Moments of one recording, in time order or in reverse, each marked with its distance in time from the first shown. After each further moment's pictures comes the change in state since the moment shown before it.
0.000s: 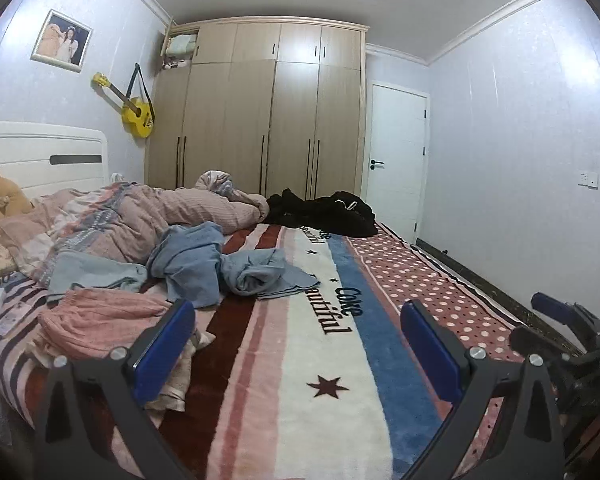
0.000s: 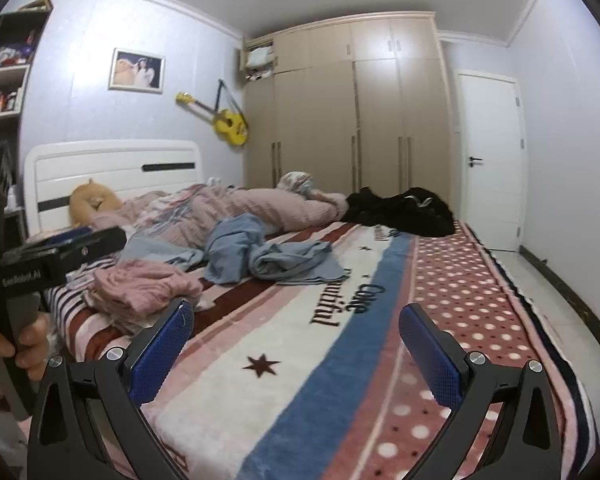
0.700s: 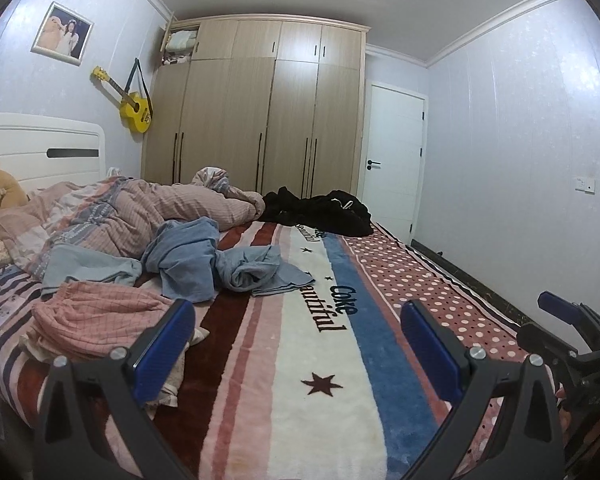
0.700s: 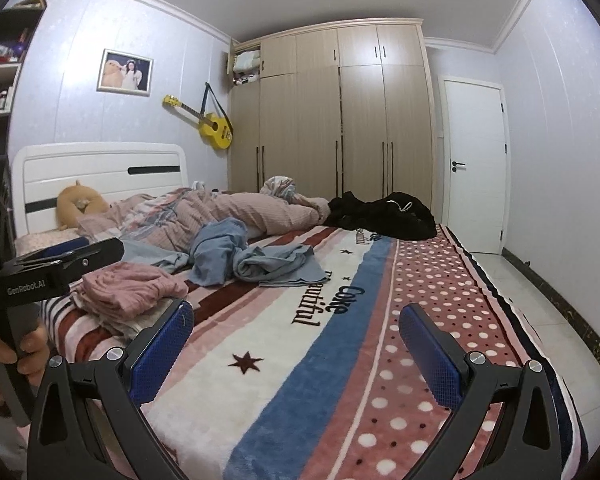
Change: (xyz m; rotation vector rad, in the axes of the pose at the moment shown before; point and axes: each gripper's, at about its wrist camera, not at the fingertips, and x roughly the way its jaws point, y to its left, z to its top) left arm -0.002 -0.004 -0.006 -0.020 0.007 -0.021; right arm -0.017 -0.002 0.000 -0.010 -0.004 -0.045
